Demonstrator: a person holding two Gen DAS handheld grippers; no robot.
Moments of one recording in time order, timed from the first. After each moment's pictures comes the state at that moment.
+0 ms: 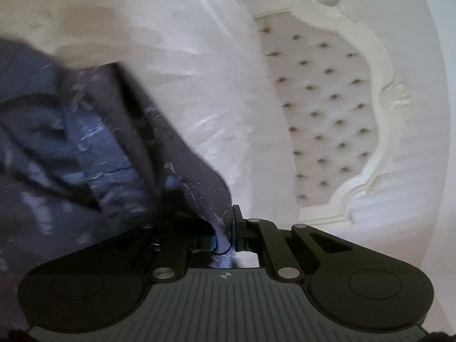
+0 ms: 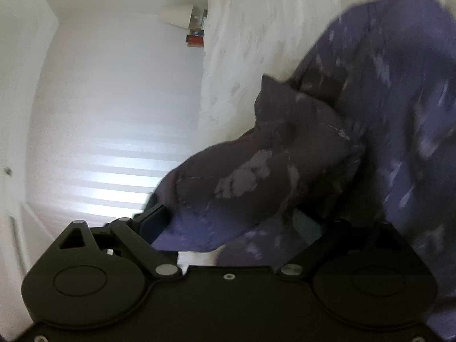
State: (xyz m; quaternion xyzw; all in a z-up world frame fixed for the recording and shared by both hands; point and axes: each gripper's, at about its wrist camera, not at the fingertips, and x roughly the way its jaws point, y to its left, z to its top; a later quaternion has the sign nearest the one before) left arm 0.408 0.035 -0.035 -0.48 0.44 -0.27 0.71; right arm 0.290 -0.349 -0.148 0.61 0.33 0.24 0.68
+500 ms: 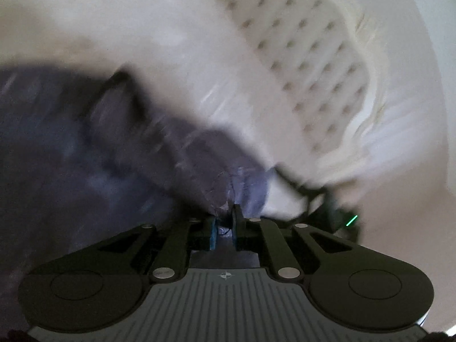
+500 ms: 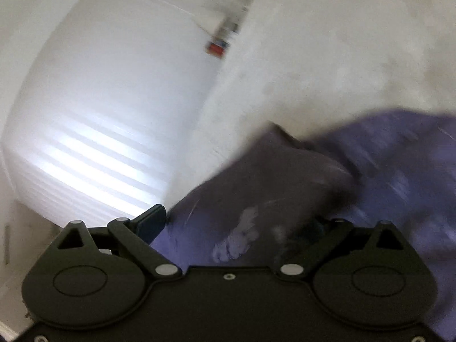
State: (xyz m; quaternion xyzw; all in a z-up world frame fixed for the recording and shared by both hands) left arm 0.329 0.068 -0.072 -0.30 0.46 -0.32 0.77; right arm 0.299 -0.361 -0.111 0.46 0.32 0.21 0.80
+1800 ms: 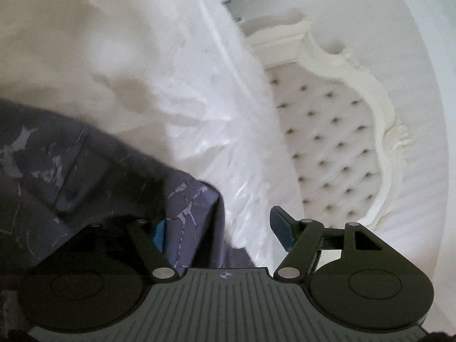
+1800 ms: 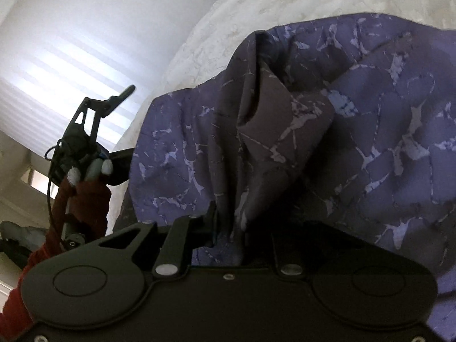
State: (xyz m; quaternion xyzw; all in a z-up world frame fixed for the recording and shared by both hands) left arm 0.416 0.111 -0.113 -0.49 0.35 -0.22 0.77; right arm 0.269 -0.331 -0.148 0.35 0.42 0.25 0.80
